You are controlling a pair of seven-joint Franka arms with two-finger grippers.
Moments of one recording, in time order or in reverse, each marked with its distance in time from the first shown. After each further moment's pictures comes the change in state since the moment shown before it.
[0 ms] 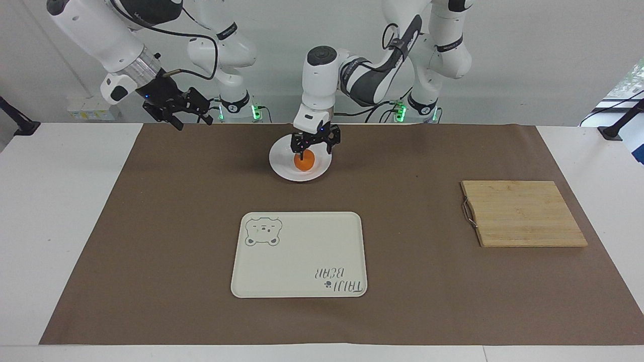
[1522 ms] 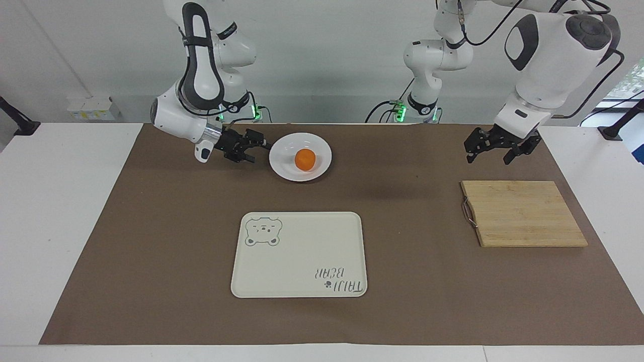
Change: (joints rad) left arm 0.720 -0.117 0.014 0.293 -0.028 -0.520 1.105; right arm 0.115 0.014 0.016 -0.723 0.645 0.465 -0.679
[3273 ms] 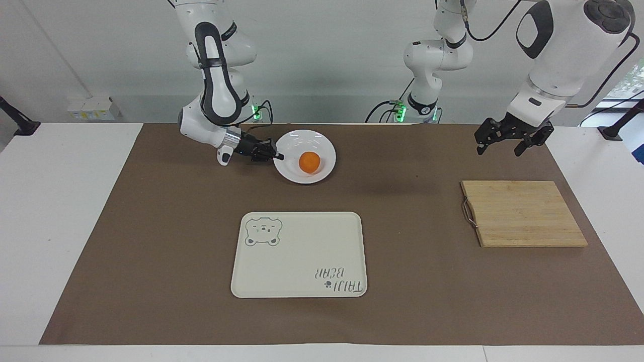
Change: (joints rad) left arm 0.015 -0.015 0.013 -0.001 0.000 -0.012 0.029; right arm 0.100 0.057 0.000 -0.095 0.210 0.088 -0.081
